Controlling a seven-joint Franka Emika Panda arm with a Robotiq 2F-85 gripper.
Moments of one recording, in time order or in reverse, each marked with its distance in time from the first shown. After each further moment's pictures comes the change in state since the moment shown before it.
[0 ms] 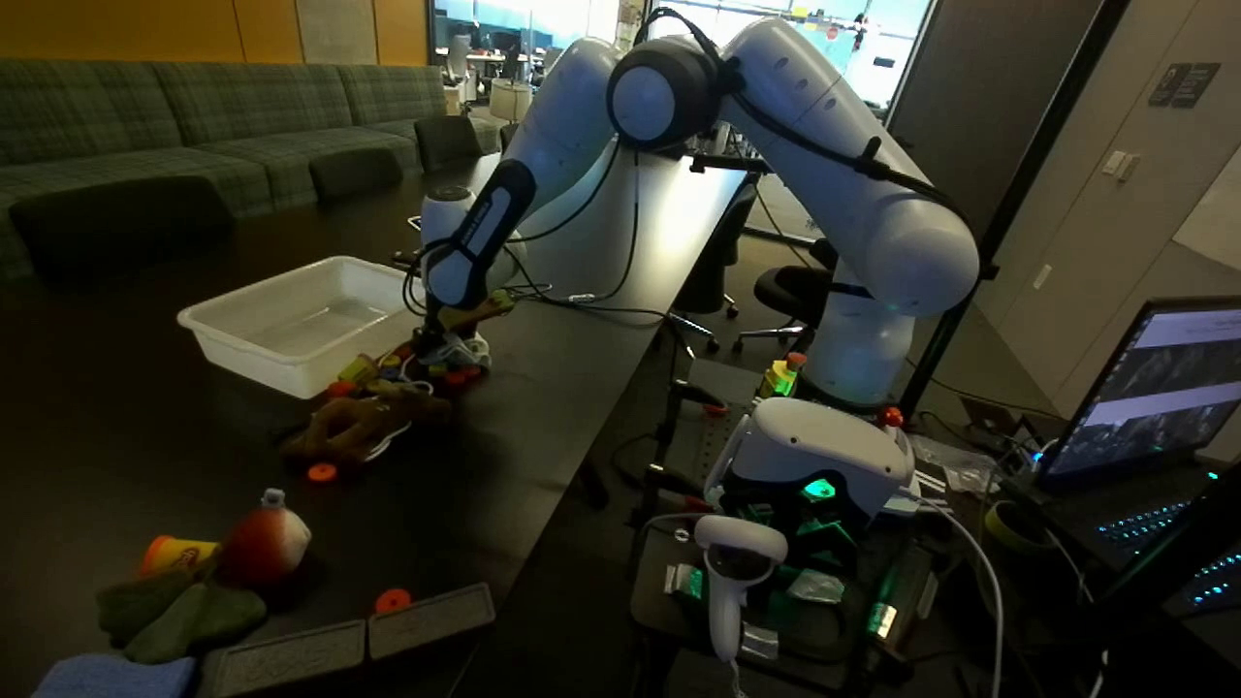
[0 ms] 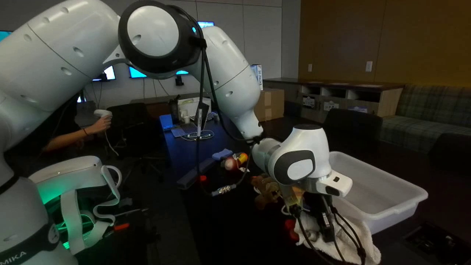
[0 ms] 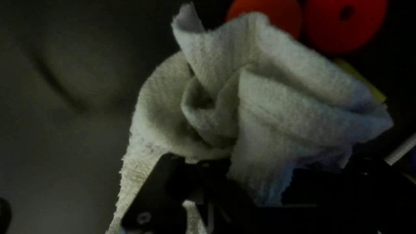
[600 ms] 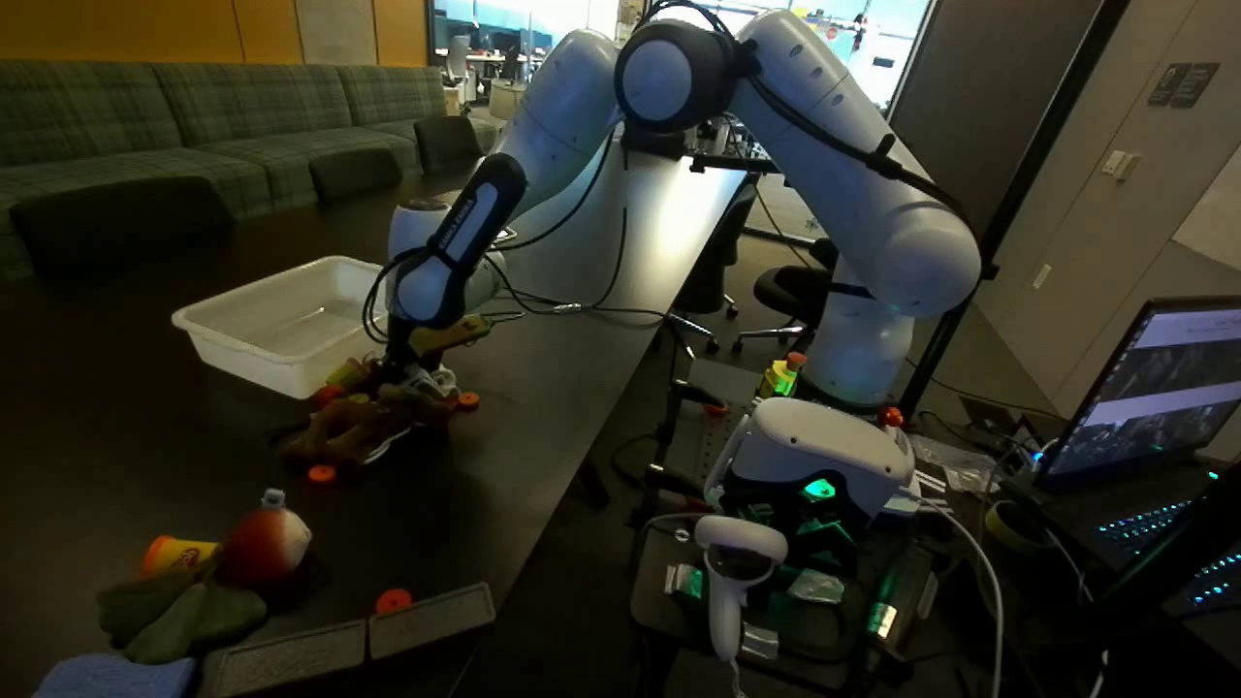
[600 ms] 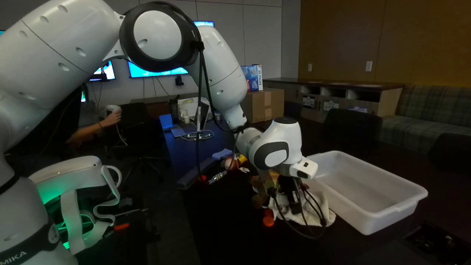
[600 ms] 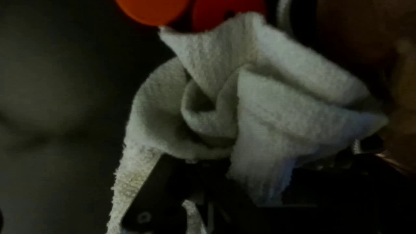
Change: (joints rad) arm 0.019 -0.038 0.168 -0.062 0.049 0.028 -0.075
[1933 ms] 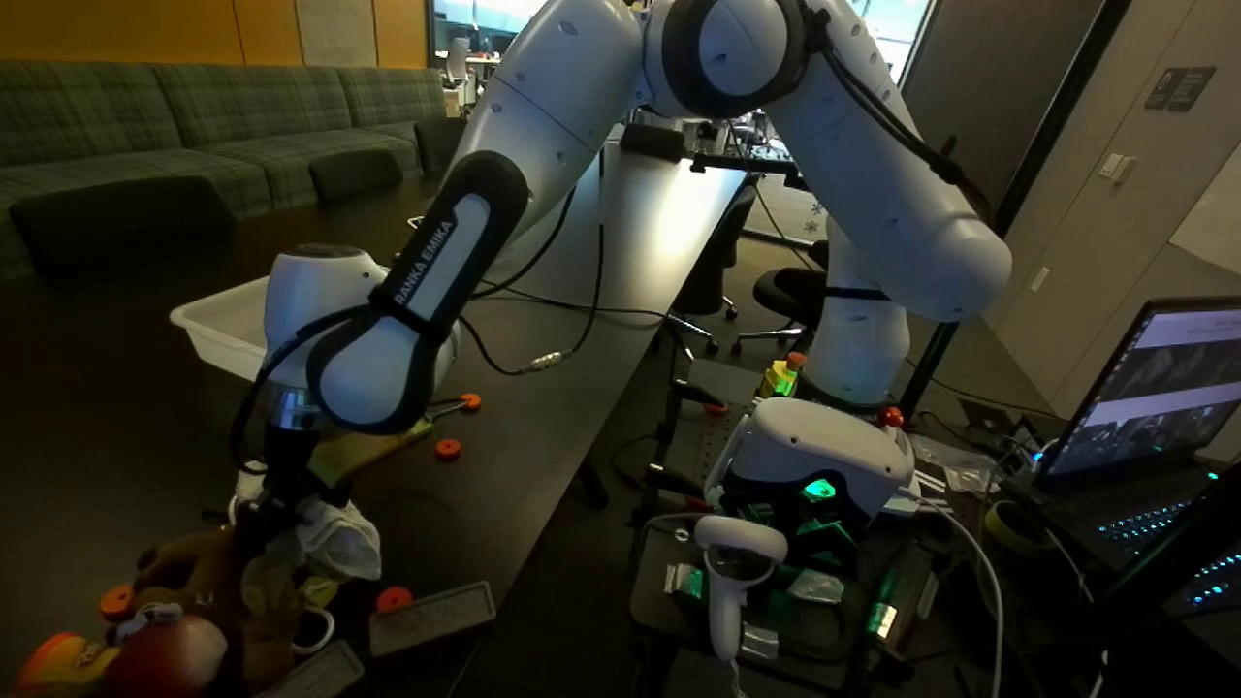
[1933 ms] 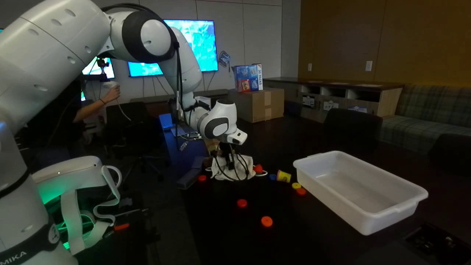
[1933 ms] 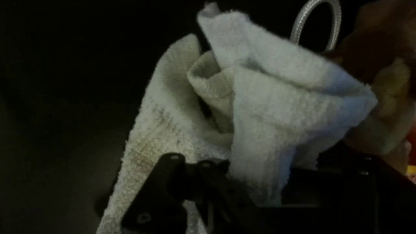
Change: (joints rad) arm 0.352 -0.085 0.148 -0.076 0.110 0.008 0.125
